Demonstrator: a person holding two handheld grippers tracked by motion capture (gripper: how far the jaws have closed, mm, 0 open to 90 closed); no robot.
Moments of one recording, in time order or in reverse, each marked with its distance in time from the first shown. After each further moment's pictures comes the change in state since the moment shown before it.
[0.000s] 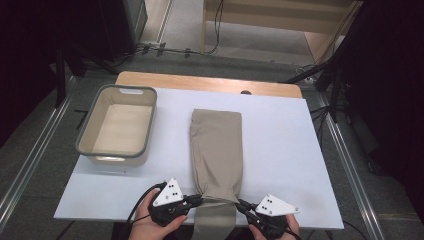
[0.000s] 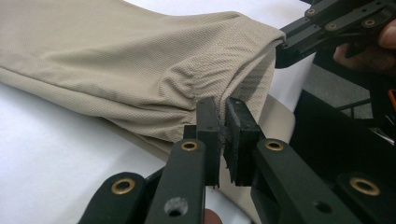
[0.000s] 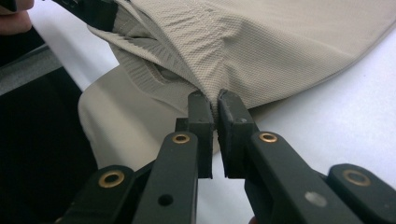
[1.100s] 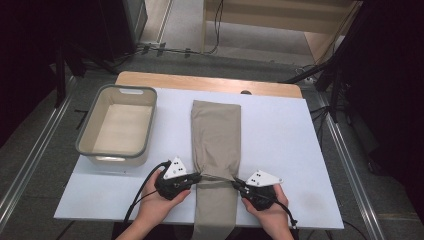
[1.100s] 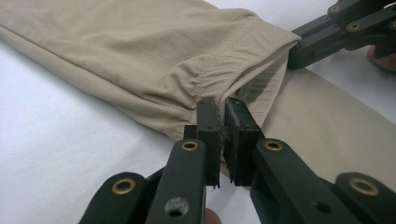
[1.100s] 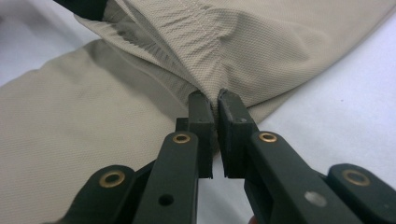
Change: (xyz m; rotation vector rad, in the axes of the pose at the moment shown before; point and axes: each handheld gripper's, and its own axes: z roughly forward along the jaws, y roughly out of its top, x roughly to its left) left arm 0.056 0.012 0.035 0.028 0.100 -0.027; right arm -0.045 0.019 0.057 0.049 -0.051 0.005
